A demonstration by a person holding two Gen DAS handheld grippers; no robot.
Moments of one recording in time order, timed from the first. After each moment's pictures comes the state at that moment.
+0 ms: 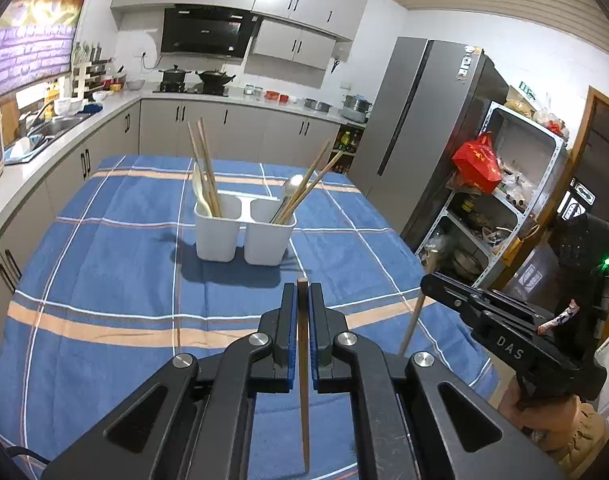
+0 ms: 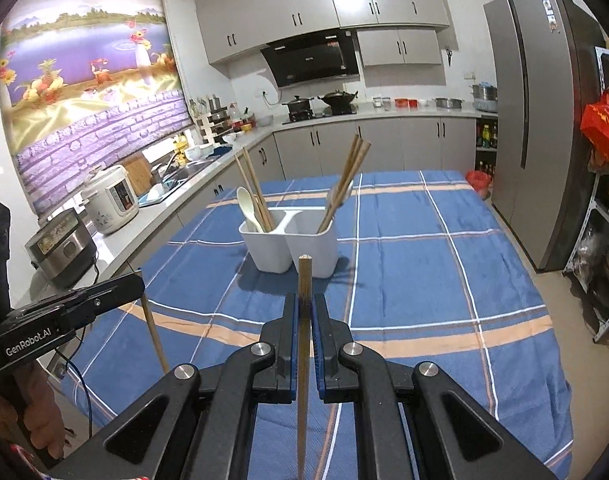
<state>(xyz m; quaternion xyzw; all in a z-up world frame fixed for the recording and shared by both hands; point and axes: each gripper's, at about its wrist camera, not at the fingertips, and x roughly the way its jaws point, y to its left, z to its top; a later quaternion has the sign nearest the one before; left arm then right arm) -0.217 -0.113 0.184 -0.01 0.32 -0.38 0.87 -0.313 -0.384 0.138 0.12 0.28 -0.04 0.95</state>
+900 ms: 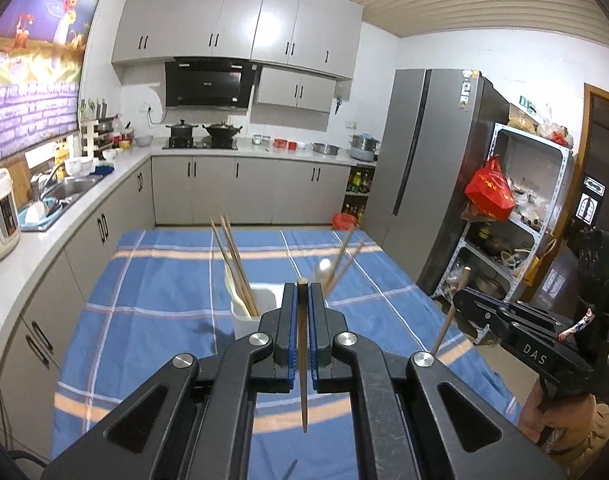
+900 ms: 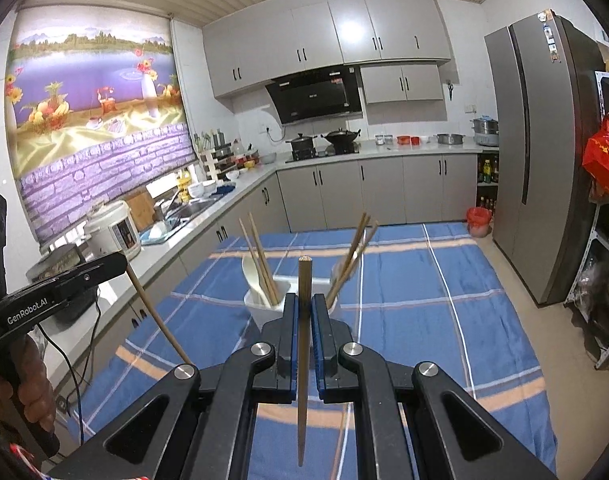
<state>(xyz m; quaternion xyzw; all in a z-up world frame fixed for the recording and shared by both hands) -0.164 -0.107 0.260 0.01 0.24 -0.36 0.90 -0.279 -0.395 0.196 0.12 0.22 -0.05 0.97</state>
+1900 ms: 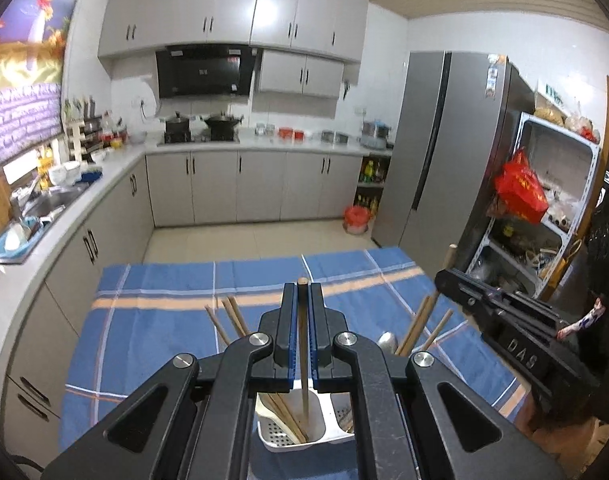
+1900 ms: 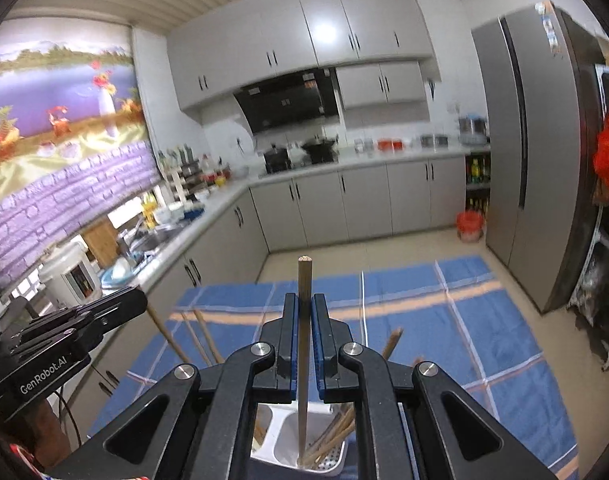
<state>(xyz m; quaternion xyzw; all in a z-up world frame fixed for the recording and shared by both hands) 0.031 -0.208 0.248 0.04 0.27 -0.35 0.89 -0.064 -0.435 0.203 0.14 0.22 -0.09 0.96</state>
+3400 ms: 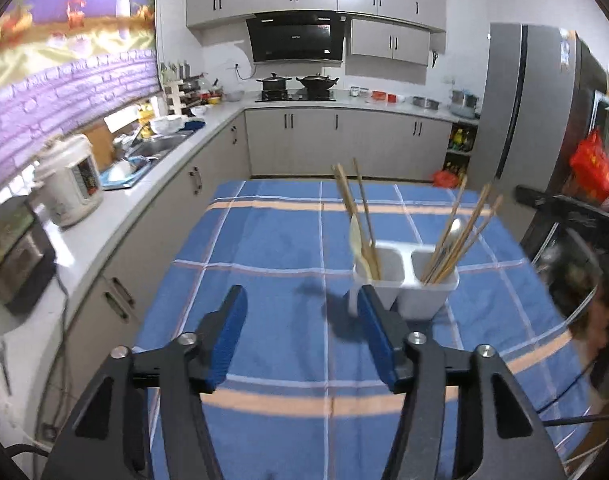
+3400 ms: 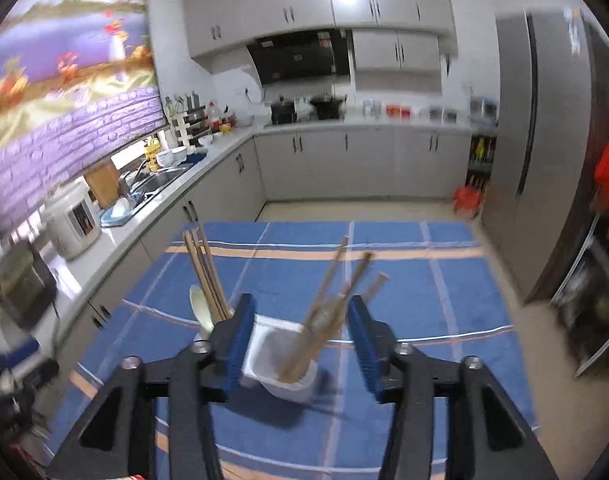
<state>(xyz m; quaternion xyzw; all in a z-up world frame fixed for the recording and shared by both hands) -0.116 -0.095 0.217 0.07 0.32 -0.17 0.93 -0.143 -0.432 0.203 0.08 0.29 -0.08 0.95</state>
